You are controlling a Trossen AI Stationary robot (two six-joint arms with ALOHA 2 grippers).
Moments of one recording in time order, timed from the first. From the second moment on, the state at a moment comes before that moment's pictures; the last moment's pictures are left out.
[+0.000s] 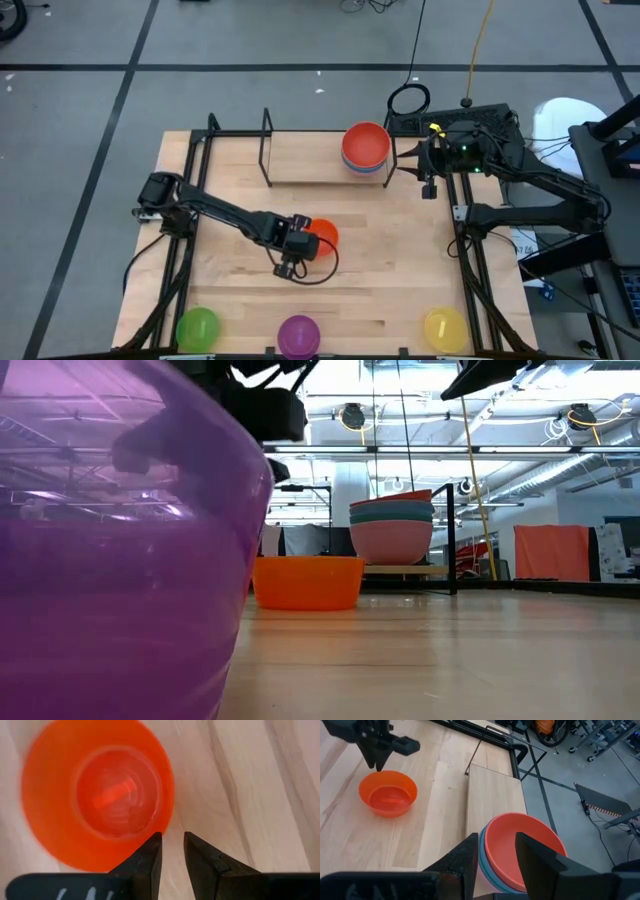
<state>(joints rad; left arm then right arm) -0.23 1.82 1.23 -0.64 -0.09 0.15 -0.37 0.86 1.06 -0.74 -0.07 -0.52</state>
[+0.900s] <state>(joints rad) -0.20 1.83 1.41 -0.76 -0.19 0.36 -0.37 0.86 1.06 -0.74 -0.07 -0.54</state>
